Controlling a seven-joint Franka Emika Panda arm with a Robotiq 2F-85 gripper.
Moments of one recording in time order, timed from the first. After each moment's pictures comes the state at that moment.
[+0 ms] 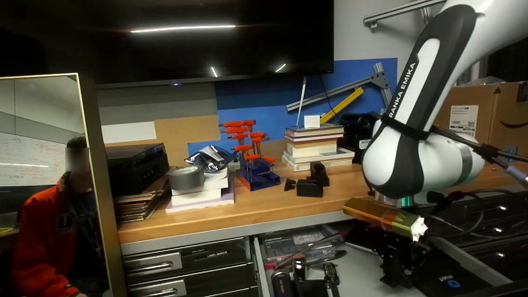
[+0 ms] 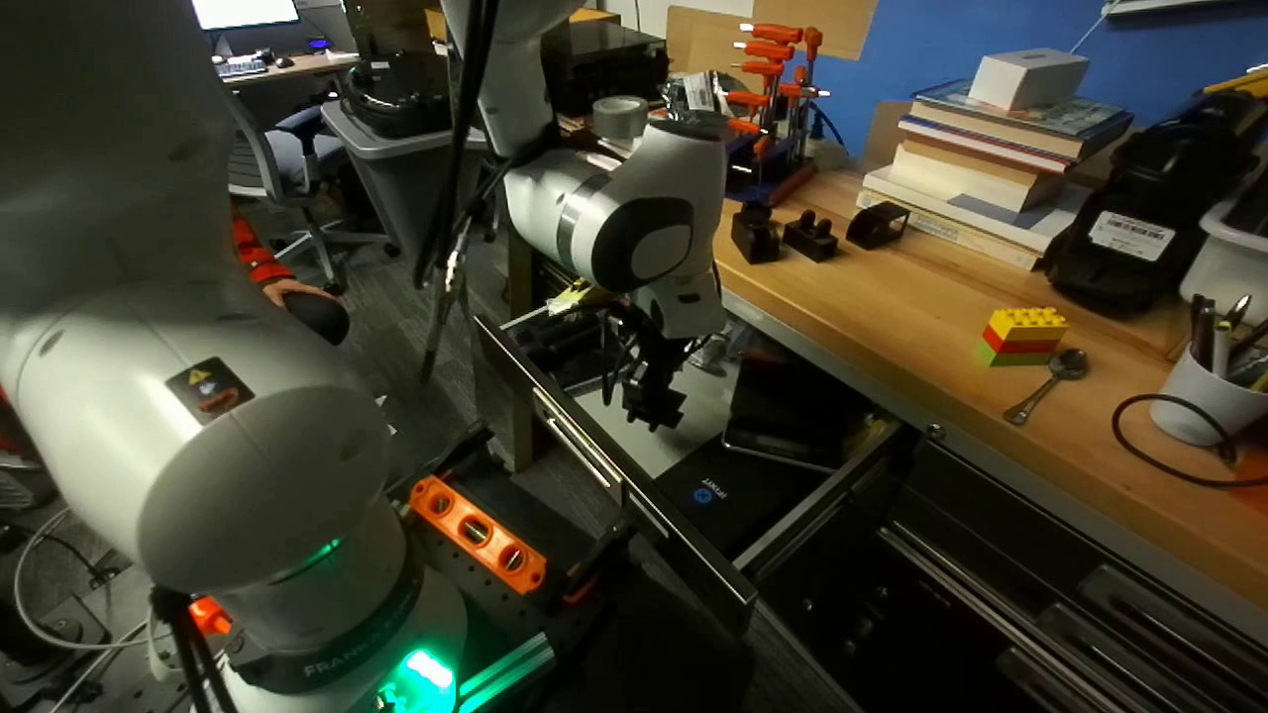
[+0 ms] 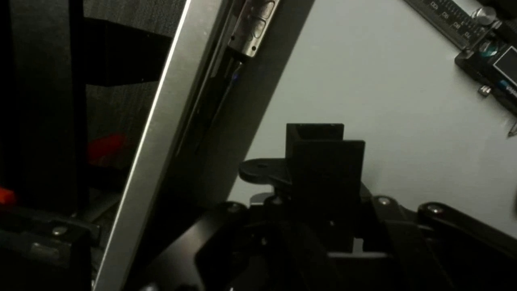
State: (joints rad) arm 0.02 0.14 -0.07 -2.72 0.08 2.79 1.26
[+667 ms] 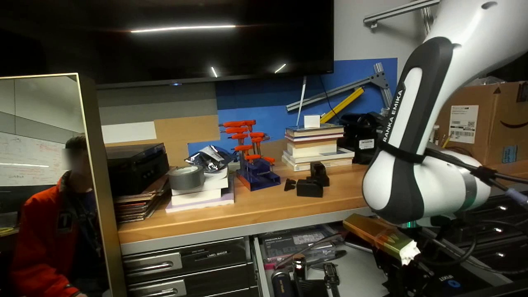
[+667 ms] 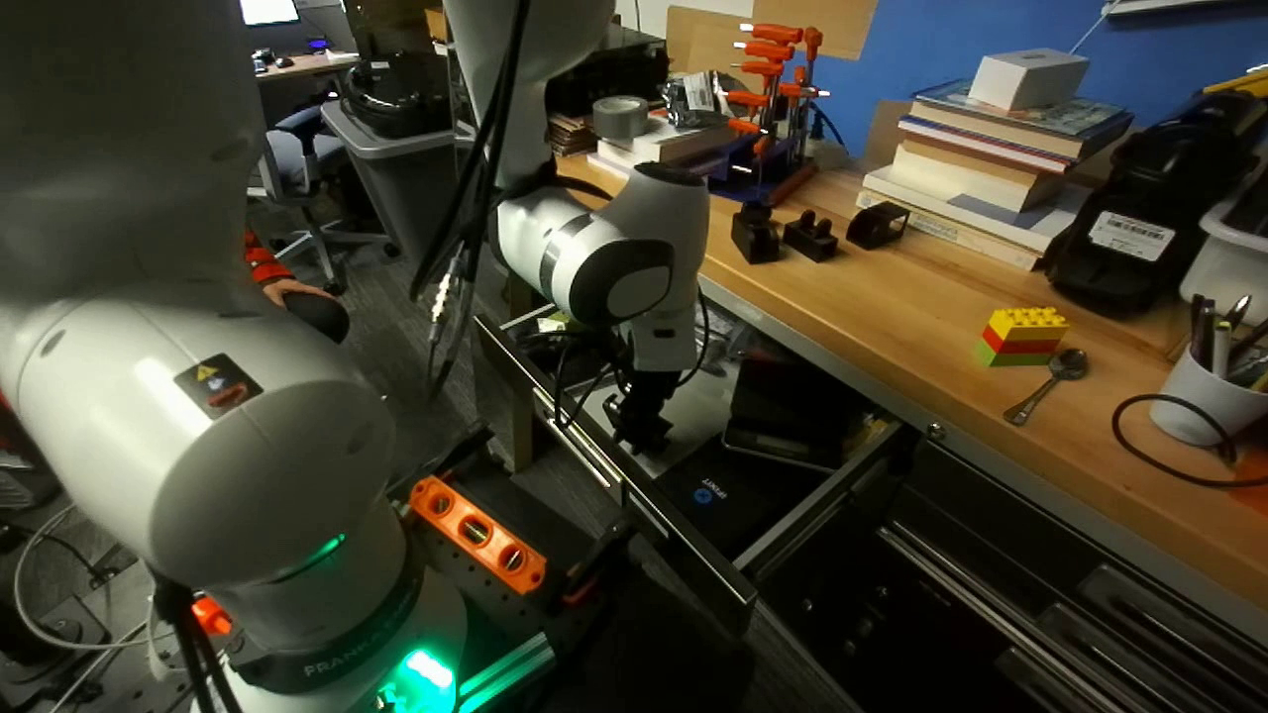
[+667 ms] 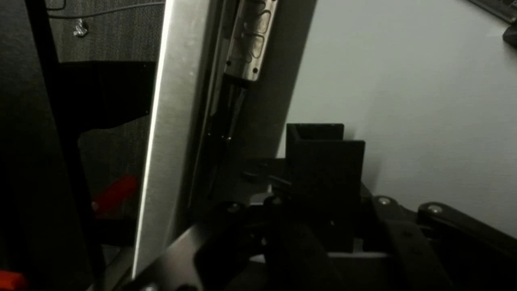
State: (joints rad) arm 0.04 0.24 -0.07 -2.74 0.17 2.90 1.37
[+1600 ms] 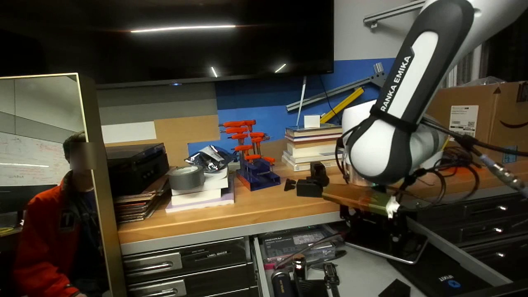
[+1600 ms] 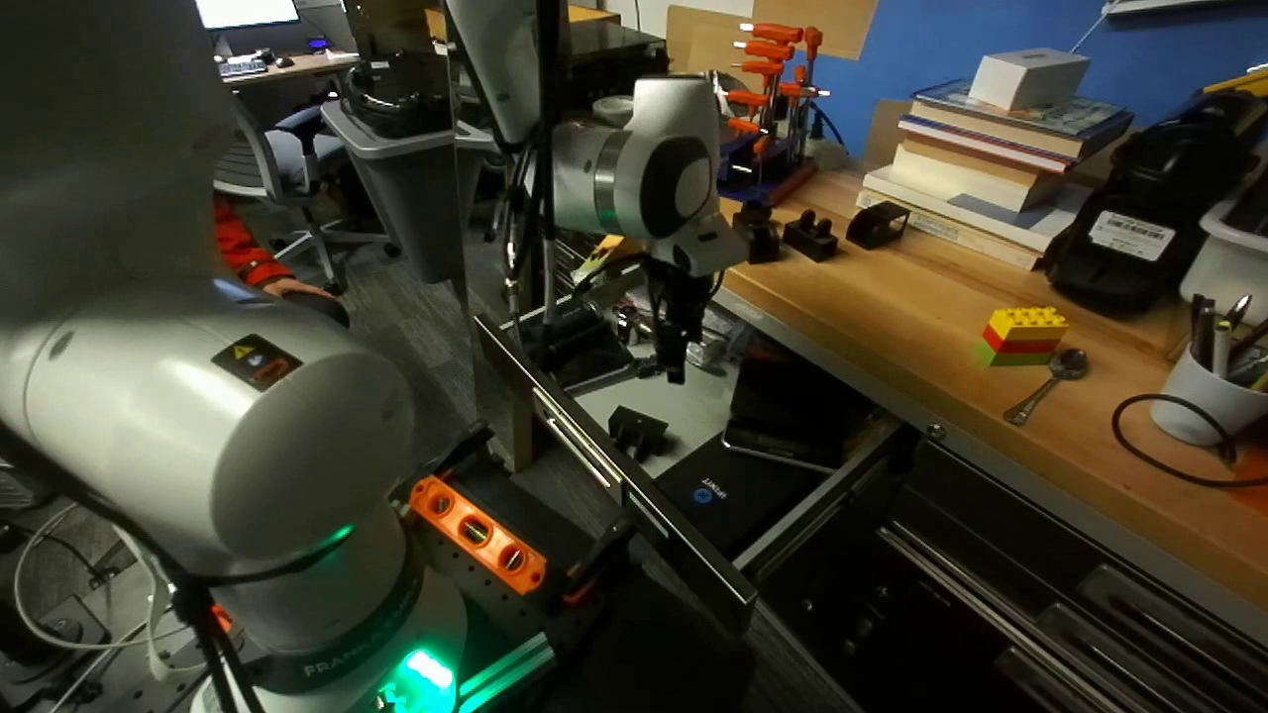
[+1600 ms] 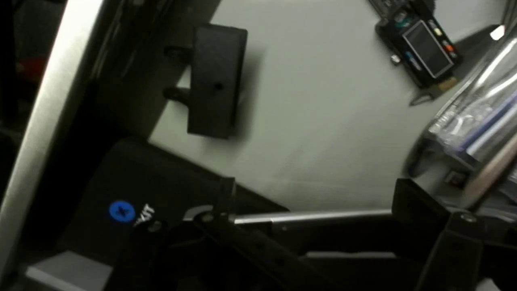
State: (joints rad) arm 0.20 0.15 -0.23 -2.57 -0.24 2.70 1.40
